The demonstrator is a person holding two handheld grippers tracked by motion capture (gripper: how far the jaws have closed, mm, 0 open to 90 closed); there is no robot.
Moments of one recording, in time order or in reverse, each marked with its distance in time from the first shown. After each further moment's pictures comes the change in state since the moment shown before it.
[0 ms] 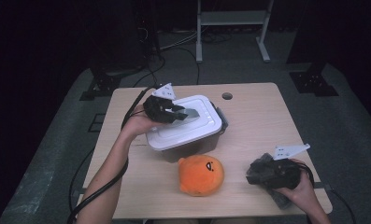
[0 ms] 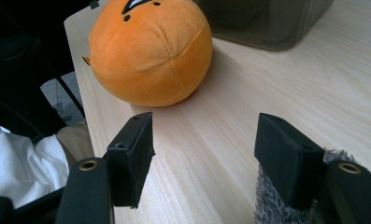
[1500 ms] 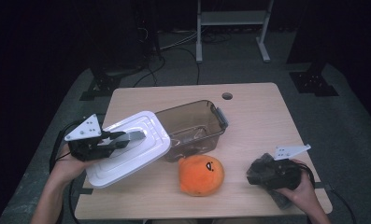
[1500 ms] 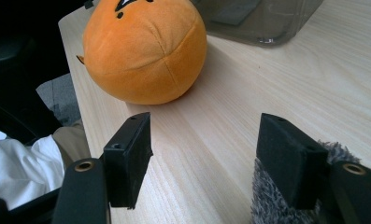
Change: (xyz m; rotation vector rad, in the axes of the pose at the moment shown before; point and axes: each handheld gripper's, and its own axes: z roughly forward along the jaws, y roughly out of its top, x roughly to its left) left arm -0.070 -0.111 -0.153 -0.088 0.185 -0.089; right arm -0.001 -0.003 0.000 0.001 -0.014 0.017
